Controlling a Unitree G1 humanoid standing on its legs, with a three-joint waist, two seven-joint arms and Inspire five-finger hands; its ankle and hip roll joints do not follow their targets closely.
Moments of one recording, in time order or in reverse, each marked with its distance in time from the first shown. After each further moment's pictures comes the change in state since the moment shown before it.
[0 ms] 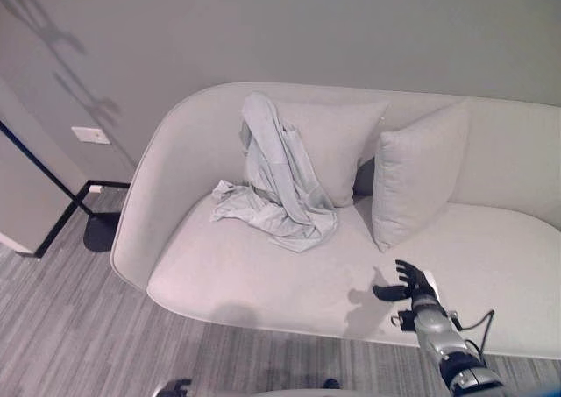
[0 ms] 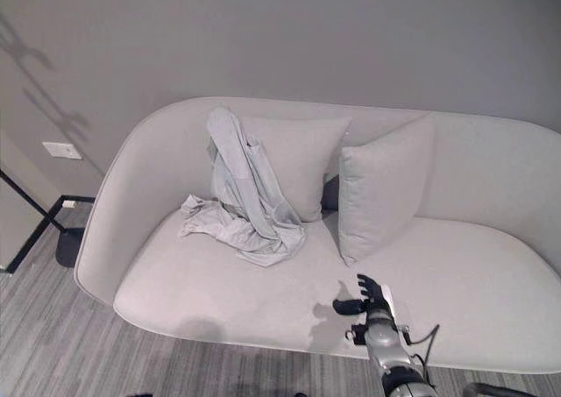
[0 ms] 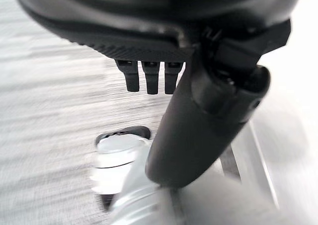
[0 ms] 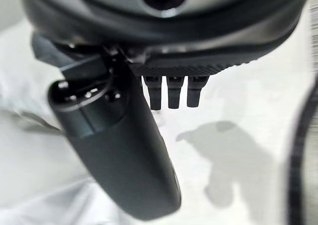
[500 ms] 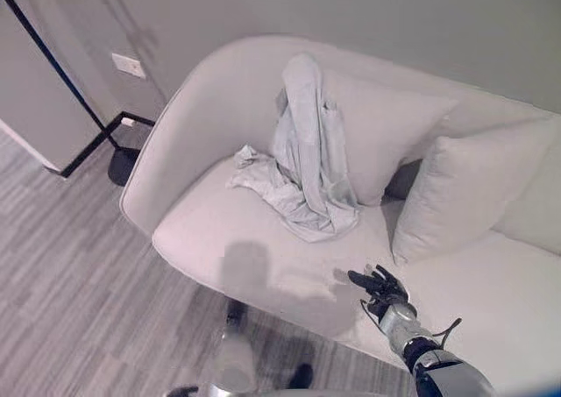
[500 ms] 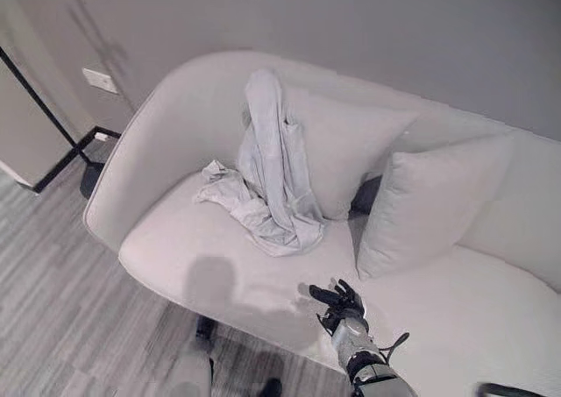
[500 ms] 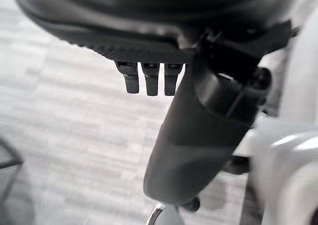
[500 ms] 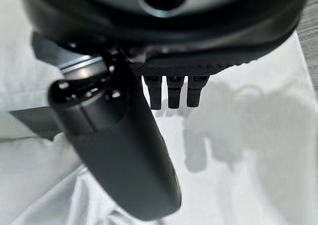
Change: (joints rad) left arm 0.061 -0.059 0.145 0.058 -0.093 0.052 -0.027; right arm -0.085 0.187 -0.084 0.210 0.519 -0.053 -0.016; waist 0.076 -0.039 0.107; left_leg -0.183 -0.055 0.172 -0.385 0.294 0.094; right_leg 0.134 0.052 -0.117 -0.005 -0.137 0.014
